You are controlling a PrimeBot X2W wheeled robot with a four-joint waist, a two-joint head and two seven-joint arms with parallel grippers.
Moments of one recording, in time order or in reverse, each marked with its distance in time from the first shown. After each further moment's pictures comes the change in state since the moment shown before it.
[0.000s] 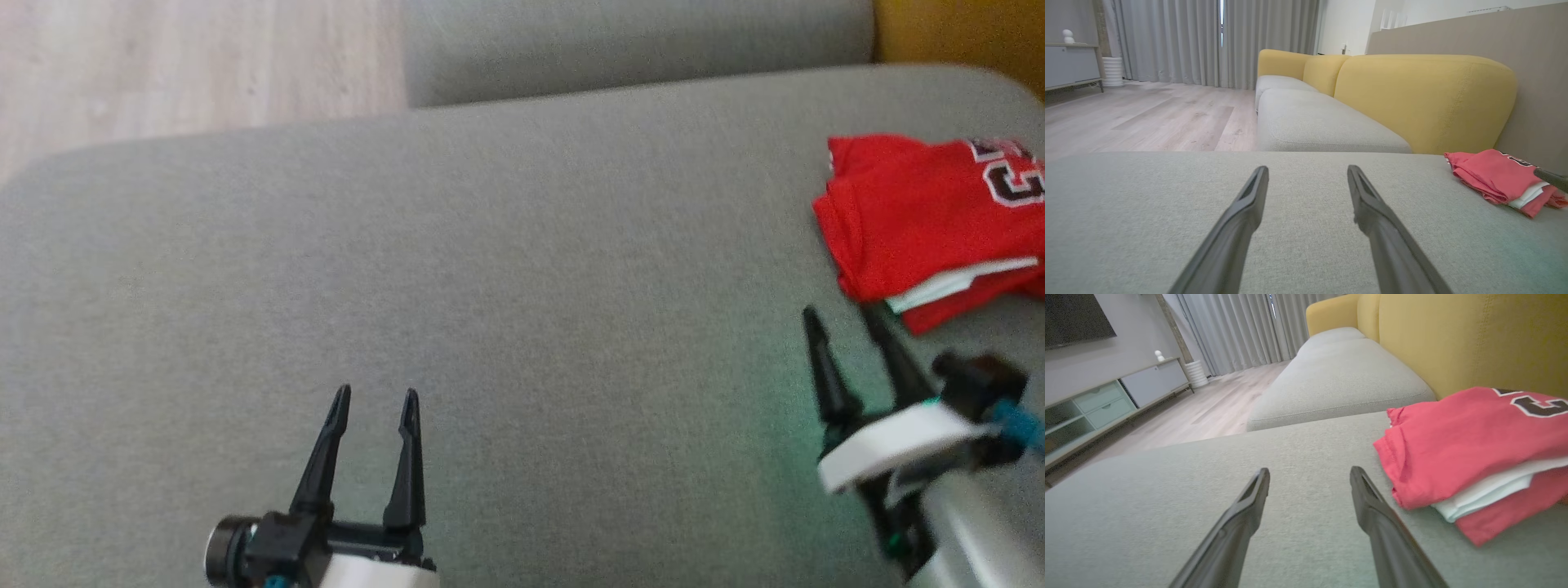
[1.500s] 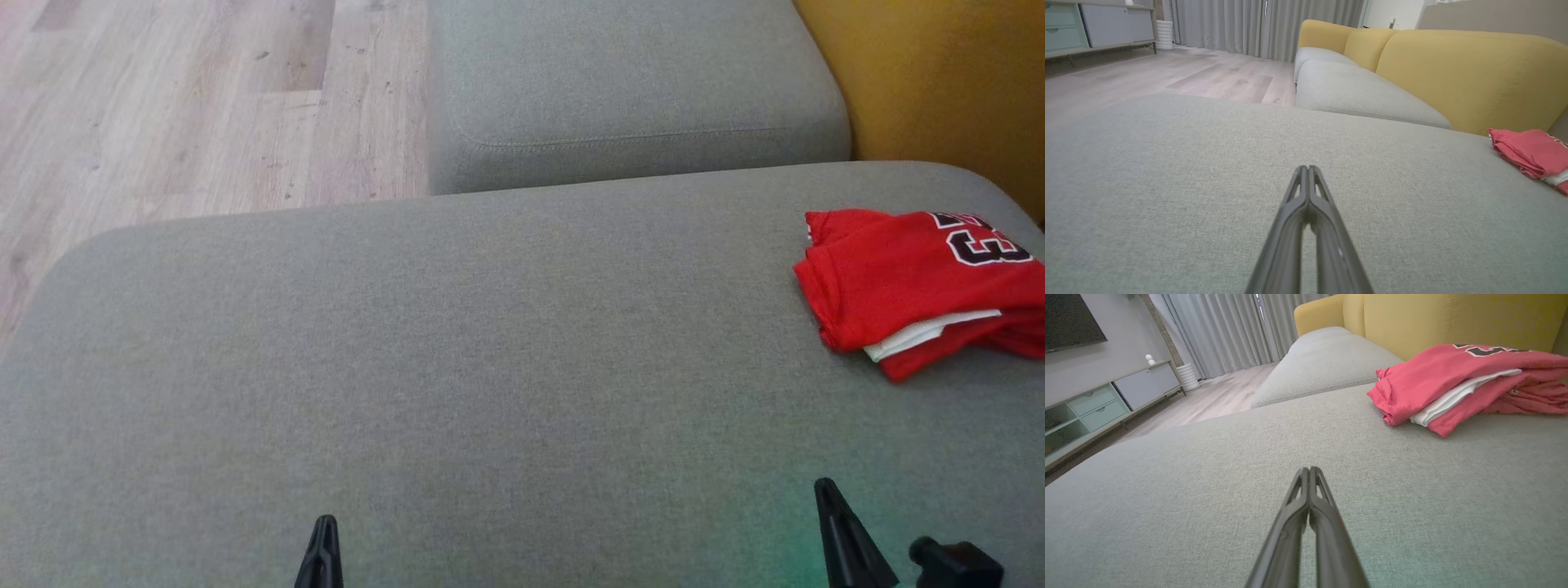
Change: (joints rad) left arm 0.209 0.002 0.100 0.076 -0.058 0.002 0.023; right arm 0.426 0.183 -0.136 -0.172 -0.207 0.000 -0.052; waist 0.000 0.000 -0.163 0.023
